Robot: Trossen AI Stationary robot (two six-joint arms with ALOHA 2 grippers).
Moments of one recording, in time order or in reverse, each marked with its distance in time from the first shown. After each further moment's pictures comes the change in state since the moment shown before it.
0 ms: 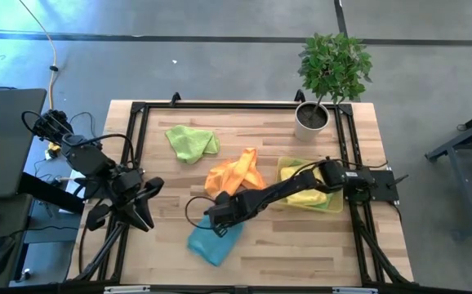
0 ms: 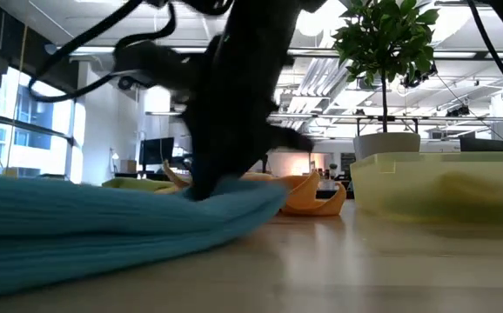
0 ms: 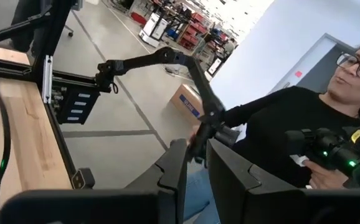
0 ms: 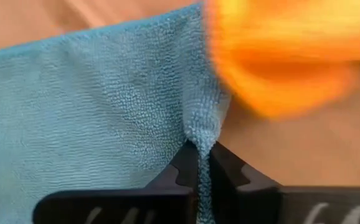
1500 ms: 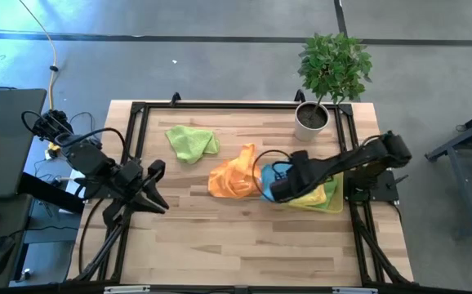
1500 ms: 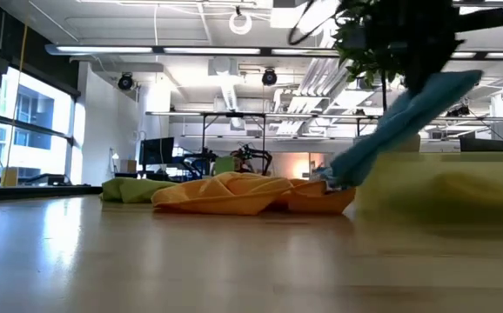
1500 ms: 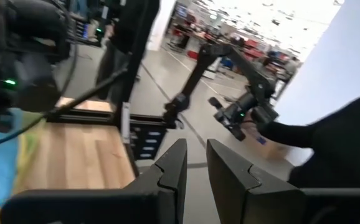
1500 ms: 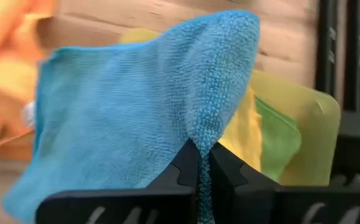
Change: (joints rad) left arm 0.002 0.000 0.000 0.016 -0.289 0.186; right arm -0.002 -0.662 -0.495 -0.745 0.269 0.709
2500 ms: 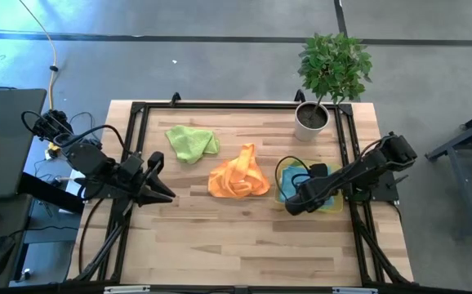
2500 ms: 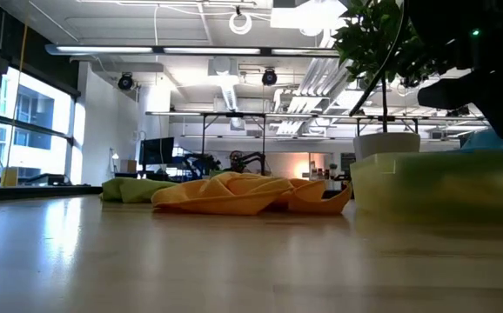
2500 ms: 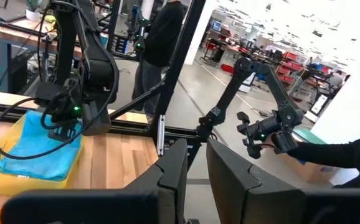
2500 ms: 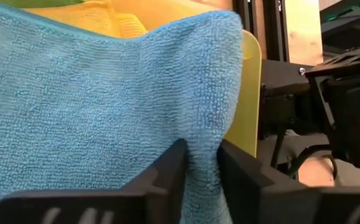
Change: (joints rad) left arm 0.000 0.000 -0.001 0.000 -0.169 0.024; right arm 0.120 -0.033 -0.320 -0.010 -0.178 0.222
